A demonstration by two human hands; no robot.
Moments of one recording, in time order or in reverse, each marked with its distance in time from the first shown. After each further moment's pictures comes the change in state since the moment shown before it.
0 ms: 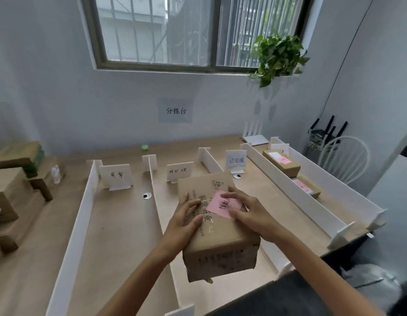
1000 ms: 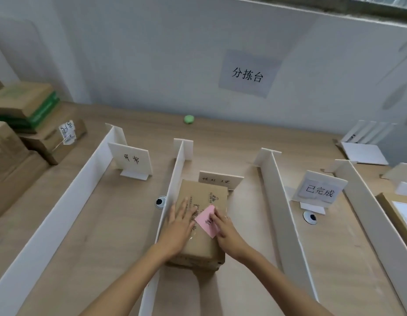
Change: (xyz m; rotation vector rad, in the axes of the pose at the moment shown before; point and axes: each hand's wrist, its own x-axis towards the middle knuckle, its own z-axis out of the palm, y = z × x) left_hand 0.324 -0.303 -0.069 1.028 0.133 -0.290; right_hand 0.408 0.238 0.150 -0.378 -0.639 0.031
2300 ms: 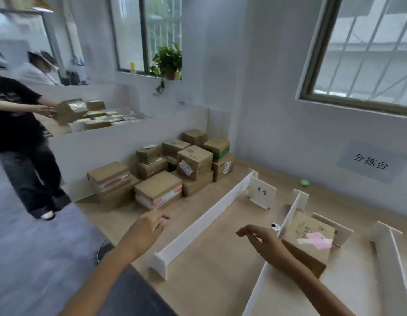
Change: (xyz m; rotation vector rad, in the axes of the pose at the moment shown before) left_hand -0.522 -0.045 -0.306 -0.160 0.504 -0.529; right_hand -0.269 -0.279 0.076 0.072 0.044 -0.731
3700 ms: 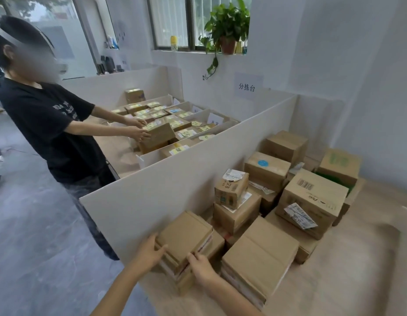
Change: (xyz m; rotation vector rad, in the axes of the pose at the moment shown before) left_hand 0.347 -0.507 -0.117 -0.042 -0.154 -0.674; right_hand 0.533 -0.168 0.489 0.571 -0.515 0.718
